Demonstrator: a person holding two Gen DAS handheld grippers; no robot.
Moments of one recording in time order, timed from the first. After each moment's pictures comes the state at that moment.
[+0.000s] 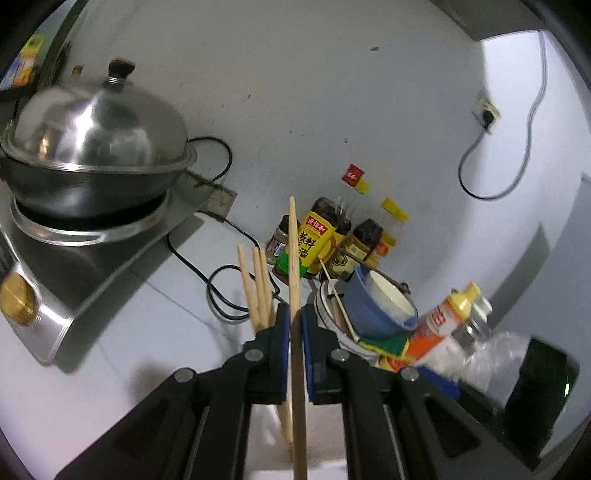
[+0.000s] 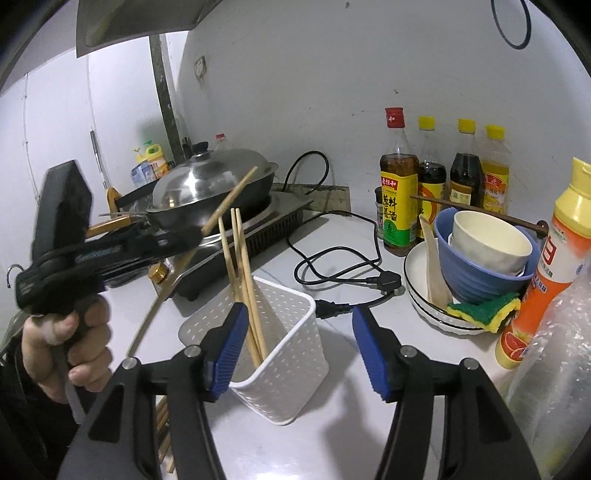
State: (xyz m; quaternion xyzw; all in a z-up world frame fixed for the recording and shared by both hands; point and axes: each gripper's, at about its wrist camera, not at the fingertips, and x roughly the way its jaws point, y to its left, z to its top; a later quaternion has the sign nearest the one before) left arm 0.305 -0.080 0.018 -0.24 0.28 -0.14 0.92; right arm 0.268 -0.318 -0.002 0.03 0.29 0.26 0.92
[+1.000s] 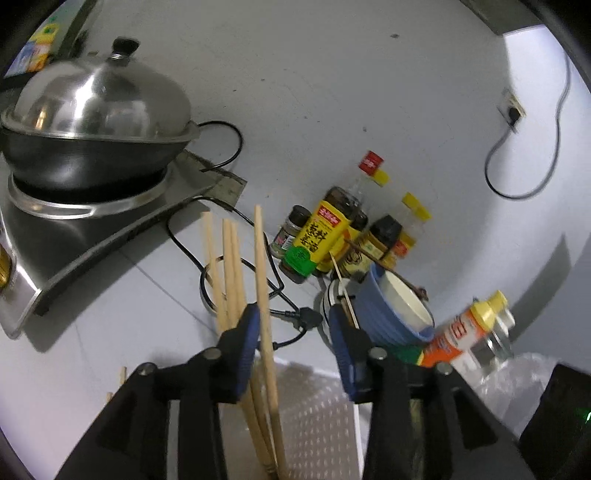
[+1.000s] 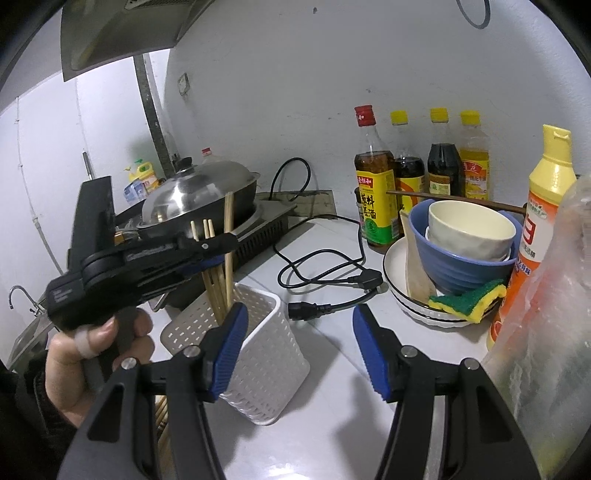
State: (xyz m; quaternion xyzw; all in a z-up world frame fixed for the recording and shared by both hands) left arm 0.319 -0.114 -0.001 -0.23 0.28 -0.10 0.93; right arm 0.273 -0.348 -0.011 0.06 0.29 0.25 0.92
